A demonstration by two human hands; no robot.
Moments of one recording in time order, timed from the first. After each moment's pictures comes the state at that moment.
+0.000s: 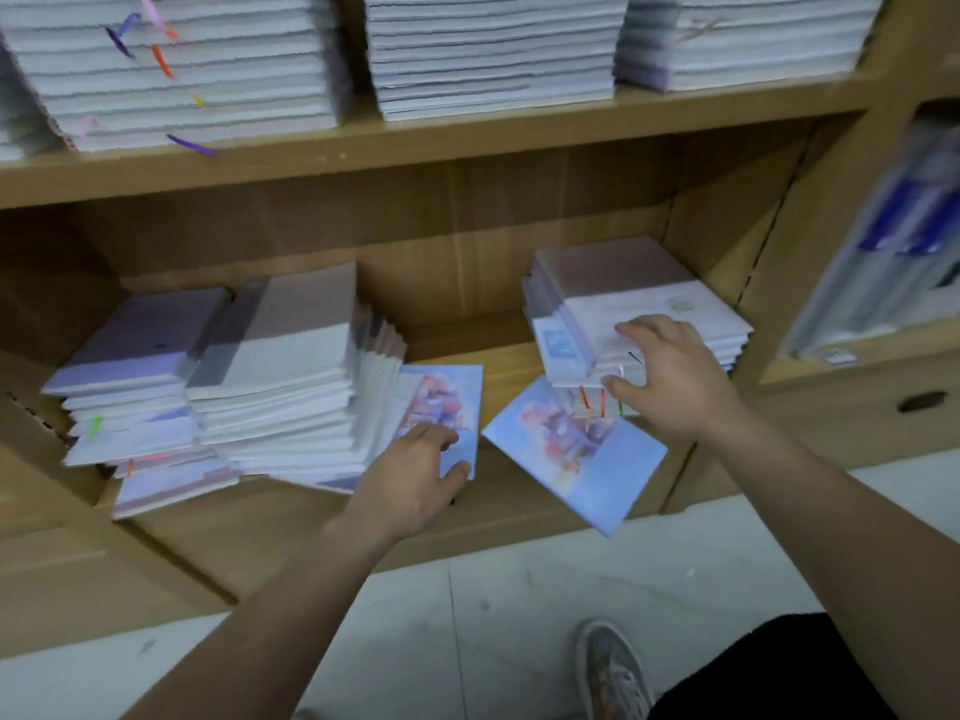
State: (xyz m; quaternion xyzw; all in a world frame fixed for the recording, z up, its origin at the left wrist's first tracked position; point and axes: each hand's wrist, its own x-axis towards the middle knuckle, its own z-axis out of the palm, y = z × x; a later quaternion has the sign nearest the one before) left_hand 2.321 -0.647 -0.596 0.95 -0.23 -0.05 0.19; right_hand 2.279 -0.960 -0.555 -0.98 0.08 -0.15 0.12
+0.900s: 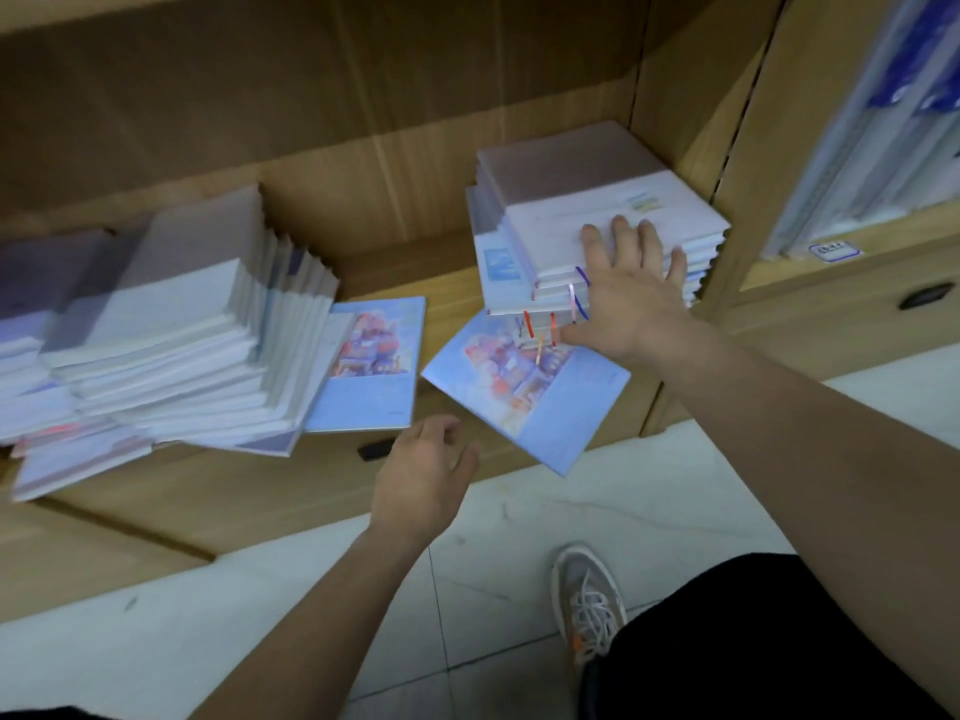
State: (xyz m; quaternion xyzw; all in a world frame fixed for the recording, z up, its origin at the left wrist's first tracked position) left_hand 2.285 -0.722 -0.682 0.95 -0.15 -0.05 0.25; right_hand 2.309 -0.985 -0.592 -0.98 0.17 -0.03 0.05
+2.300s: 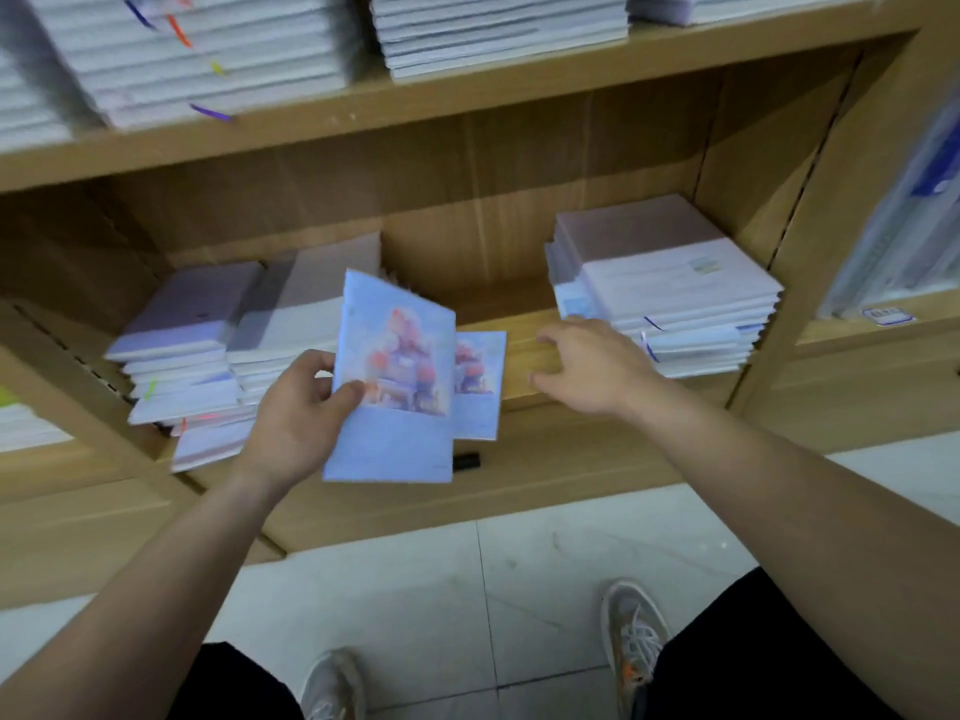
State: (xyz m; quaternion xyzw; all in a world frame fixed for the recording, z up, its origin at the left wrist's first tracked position) left_hand 2.301 -0.569 -0.526 0.89 -0.03 0.01 0.46; right_hand 2.284 -0.863 -0.540 -0.99 0.01 -0.03 0.17
